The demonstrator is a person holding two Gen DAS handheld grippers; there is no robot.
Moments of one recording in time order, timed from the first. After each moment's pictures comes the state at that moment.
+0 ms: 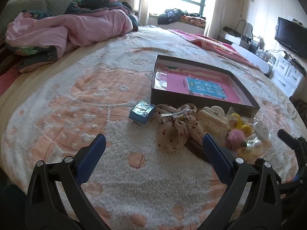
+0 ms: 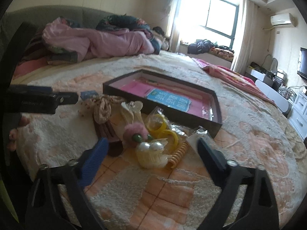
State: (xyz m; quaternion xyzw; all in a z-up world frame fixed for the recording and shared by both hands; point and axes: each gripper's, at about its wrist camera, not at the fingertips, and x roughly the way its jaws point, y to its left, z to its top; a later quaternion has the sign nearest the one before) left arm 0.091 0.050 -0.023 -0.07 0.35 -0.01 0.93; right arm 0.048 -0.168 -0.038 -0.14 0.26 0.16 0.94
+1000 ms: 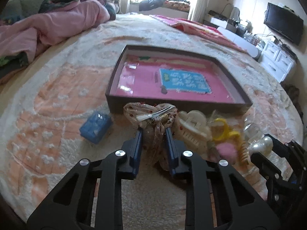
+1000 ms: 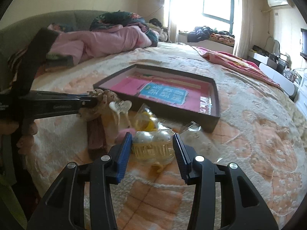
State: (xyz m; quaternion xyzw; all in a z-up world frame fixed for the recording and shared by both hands) left arm 0.144 0.005 -0.020 -0.05 0.39 -0.08 0.92; right arm 0.075 -0.200 -0.029 -0.08 0.29 0.17 0.94
